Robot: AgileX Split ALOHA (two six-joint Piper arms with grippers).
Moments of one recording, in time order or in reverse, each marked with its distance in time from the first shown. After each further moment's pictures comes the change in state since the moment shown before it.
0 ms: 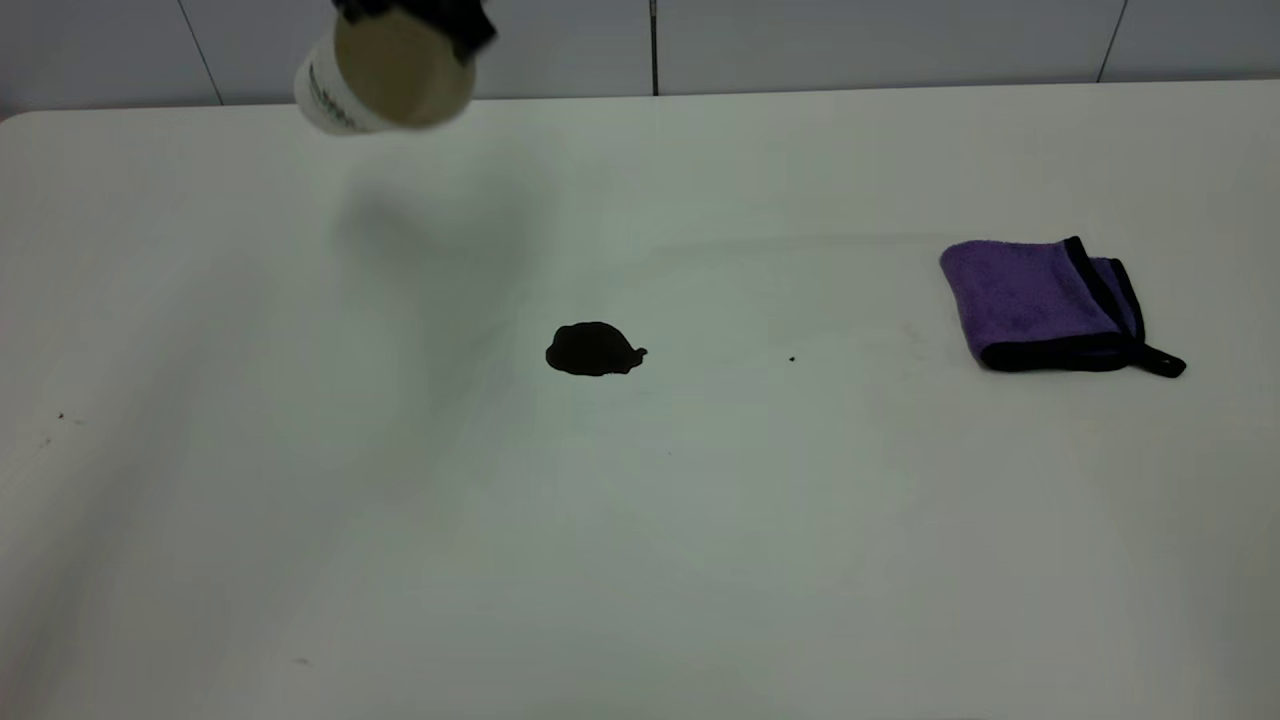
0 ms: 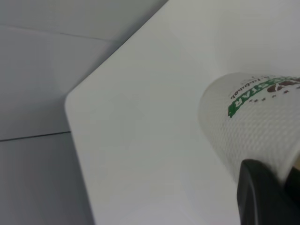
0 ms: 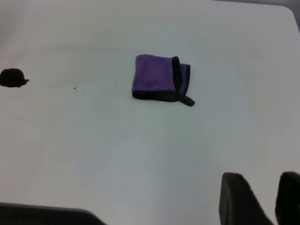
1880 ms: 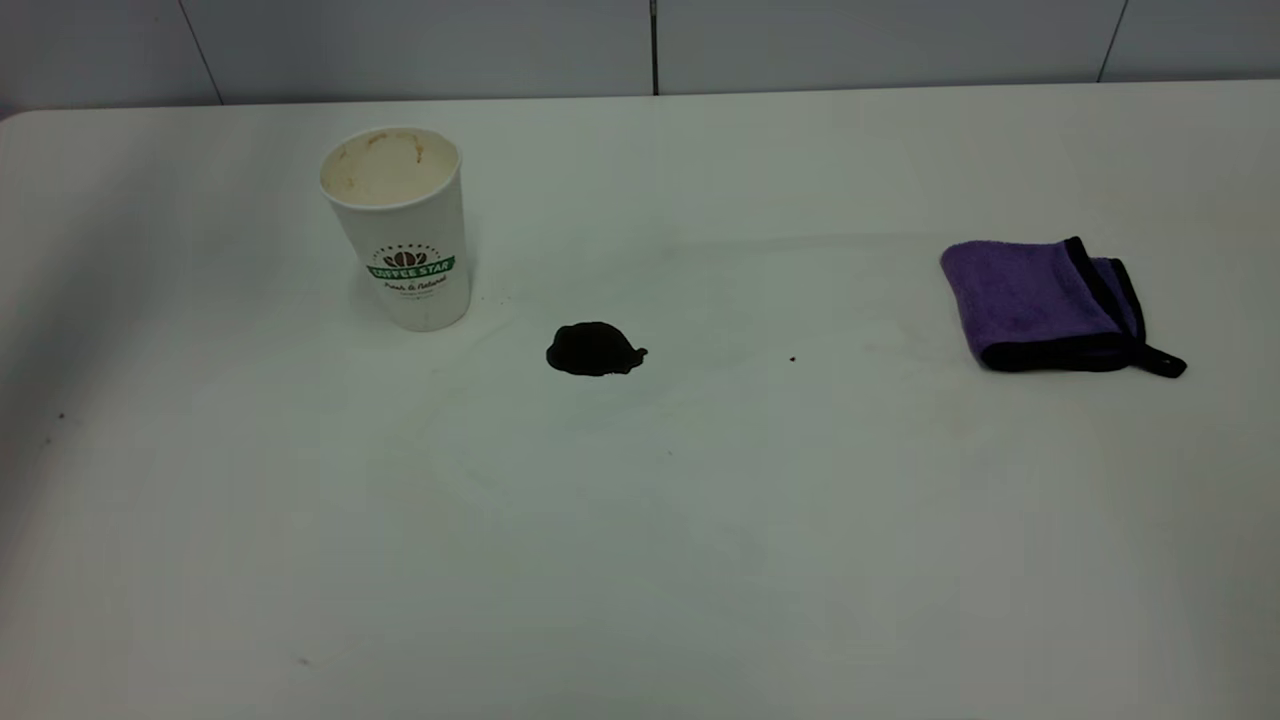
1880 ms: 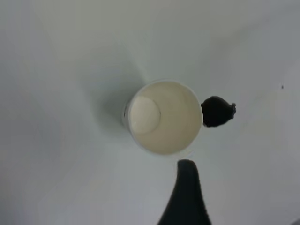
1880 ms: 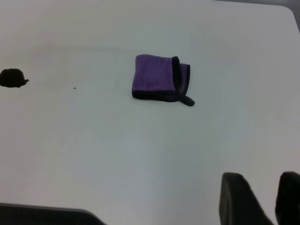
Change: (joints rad) left arm 0.480 -0.194 -0.182 -1.252 0.317 0.795; right arm 0.000 0.000 0.000 0.000 0.000 0.000
